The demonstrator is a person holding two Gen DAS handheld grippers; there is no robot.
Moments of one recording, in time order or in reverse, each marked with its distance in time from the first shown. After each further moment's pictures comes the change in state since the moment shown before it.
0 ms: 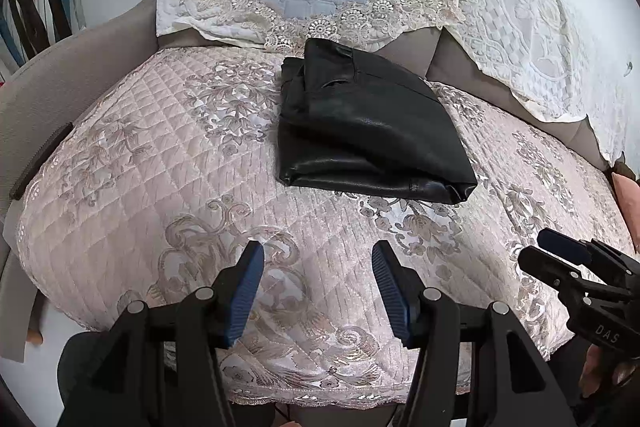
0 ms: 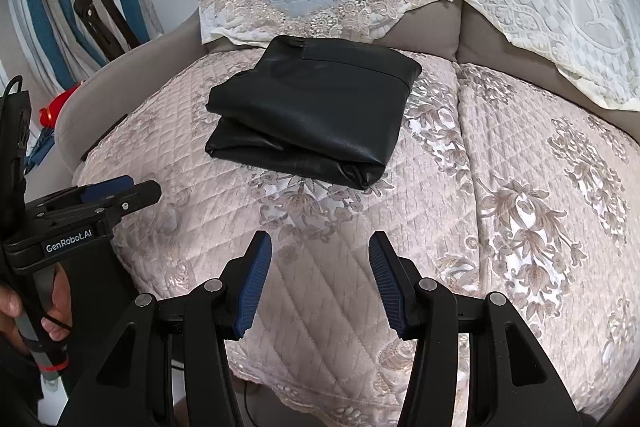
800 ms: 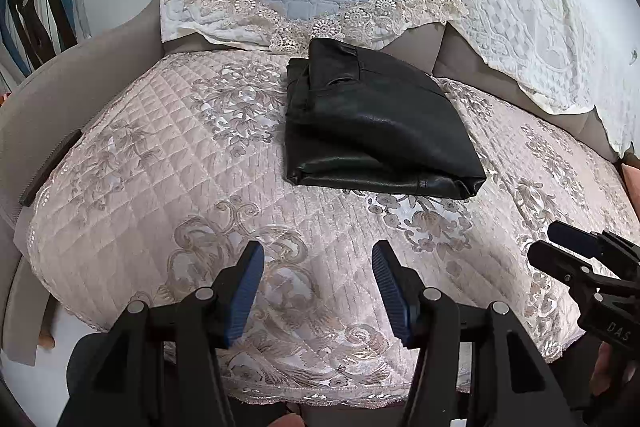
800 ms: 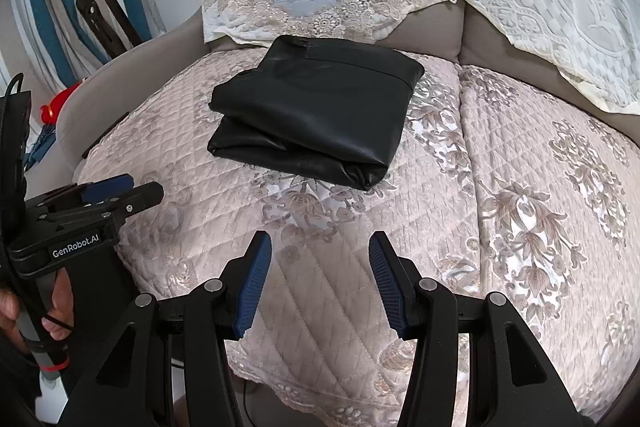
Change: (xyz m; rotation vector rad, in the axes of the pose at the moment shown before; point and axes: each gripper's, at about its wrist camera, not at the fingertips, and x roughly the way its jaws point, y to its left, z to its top) left arm 0.000 -0.003 -0.002 0.030 -0.003 0.040; right arm 0.000 0.003 0.000 -0.009 0.001 0.003
